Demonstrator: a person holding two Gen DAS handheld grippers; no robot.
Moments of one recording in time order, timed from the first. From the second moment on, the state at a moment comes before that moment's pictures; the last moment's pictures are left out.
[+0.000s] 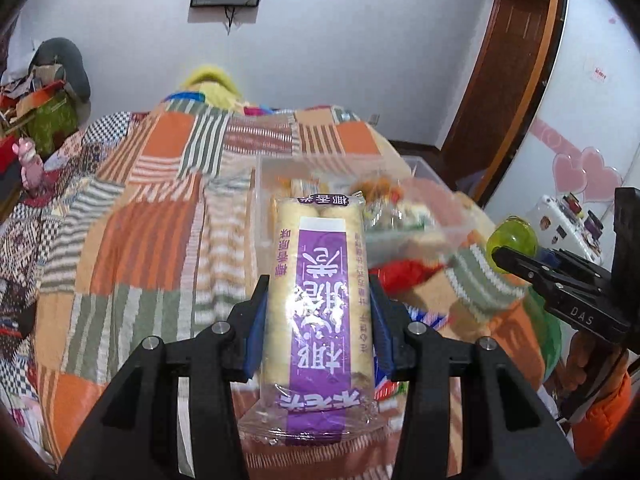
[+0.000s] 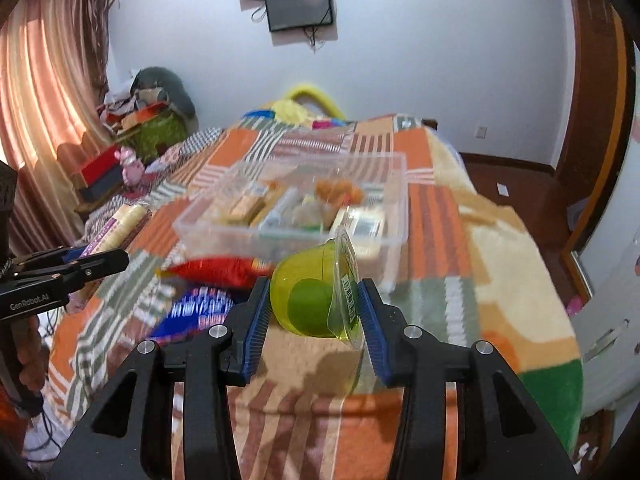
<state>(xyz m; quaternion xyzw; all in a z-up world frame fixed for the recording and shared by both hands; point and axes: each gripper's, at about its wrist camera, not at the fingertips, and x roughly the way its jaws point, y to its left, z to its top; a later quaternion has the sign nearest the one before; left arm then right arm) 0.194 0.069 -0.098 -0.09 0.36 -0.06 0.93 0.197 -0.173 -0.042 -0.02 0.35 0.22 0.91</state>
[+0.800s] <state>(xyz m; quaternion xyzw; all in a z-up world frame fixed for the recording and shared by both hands) 0.330 0.075 -0.123 -0.07 0.38 -0.03 0.92 0.293 -0.155 -0.051 0.01 0.35 0.18 0.92</state>
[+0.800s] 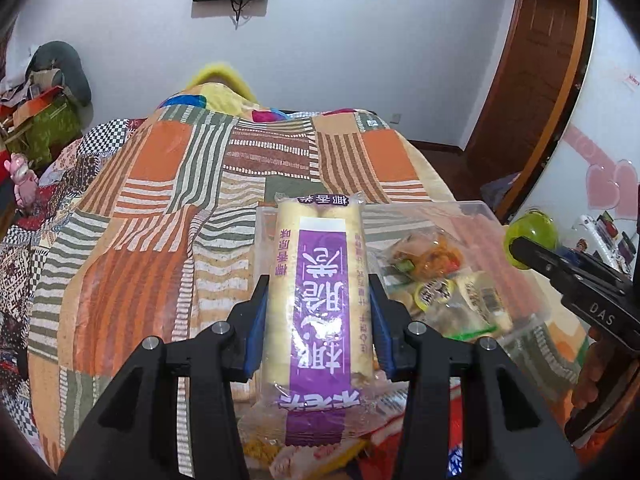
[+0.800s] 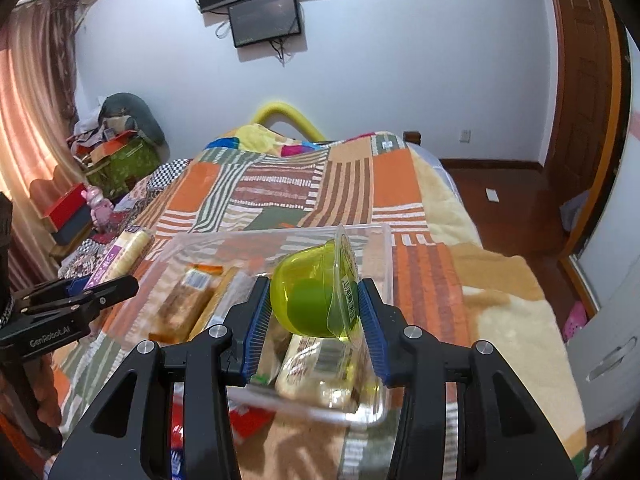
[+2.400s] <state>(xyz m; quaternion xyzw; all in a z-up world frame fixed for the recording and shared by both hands) 0.190 0.095 -0.158 -0.08 0.43 -0.04 0.90 0.196 -0.103 -0.077 -0.03 0.43 0.29 0.86</state>
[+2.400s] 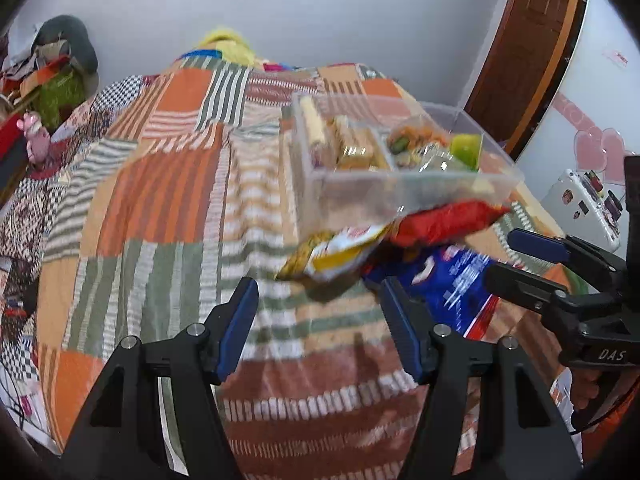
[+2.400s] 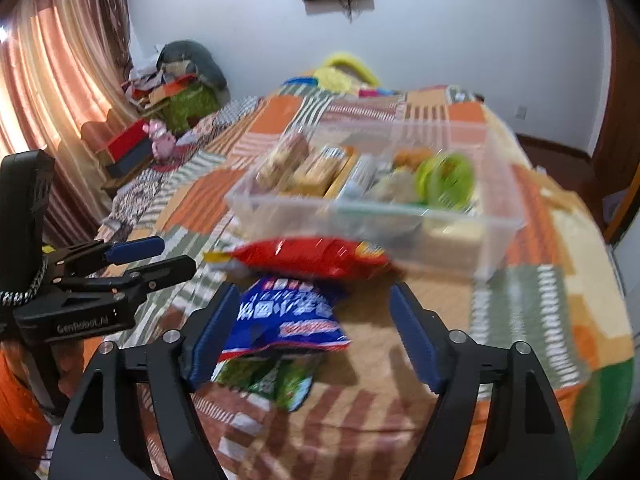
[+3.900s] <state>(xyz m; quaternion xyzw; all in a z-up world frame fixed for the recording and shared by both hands) 0.191 -0.010 -0.198 -0.06 0.49 -0.12 0.86 0.169 -0.197 -0.085 0.04 0.43 0.23 0.87</state>
